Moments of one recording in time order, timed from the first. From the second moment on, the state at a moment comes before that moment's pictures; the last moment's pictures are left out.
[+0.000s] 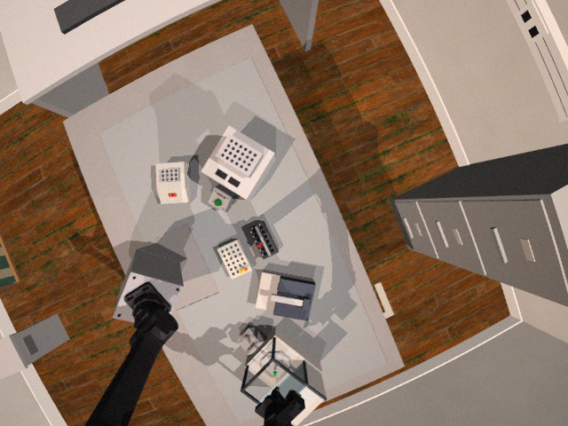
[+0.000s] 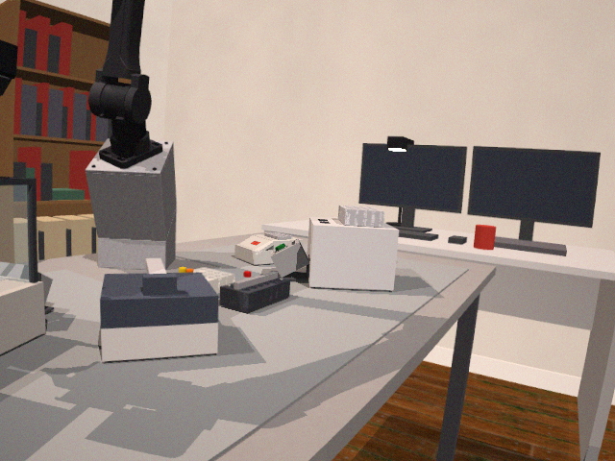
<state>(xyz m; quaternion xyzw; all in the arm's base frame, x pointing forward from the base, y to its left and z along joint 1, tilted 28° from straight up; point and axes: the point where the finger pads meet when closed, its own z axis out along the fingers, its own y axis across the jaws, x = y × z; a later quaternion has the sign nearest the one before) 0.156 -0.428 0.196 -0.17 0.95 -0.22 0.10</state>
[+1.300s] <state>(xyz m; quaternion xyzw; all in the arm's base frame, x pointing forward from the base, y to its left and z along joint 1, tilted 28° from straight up) 0.165 -0.456 0.211 -0.17 0.95 -0.22 0.10</state>
